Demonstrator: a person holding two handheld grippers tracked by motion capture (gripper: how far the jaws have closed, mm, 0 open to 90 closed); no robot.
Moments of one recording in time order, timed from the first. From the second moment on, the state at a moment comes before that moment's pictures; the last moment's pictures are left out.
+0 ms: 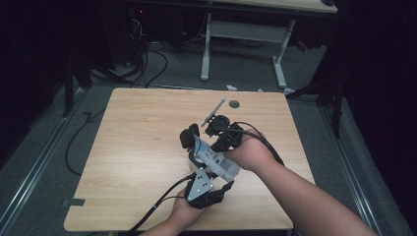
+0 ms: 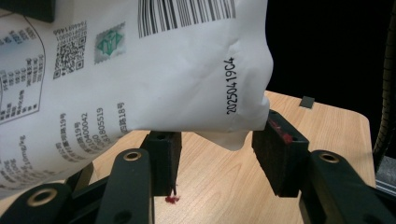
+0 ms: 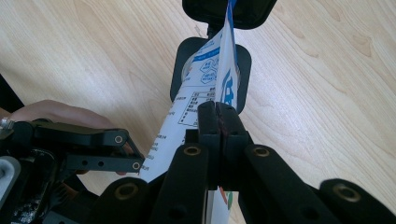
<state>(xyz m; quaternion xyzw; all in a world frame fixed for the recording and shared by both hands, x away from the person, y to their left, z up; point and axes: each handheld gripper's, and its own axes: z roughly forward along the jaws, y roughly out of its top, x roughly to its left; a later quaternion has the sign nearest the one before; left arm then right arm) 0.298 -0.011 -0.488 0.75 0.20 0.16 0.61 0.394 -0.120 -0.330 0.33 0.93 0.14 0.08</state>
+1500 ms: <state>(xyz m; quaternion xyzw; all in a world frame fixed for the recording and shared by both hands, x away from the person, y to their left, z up) 0.306 -0.003 -0.513 0.78 0.23 0.13 0.57 0.382 -0.129 -0.333 0.34 0.93 0.15 0.06</state>
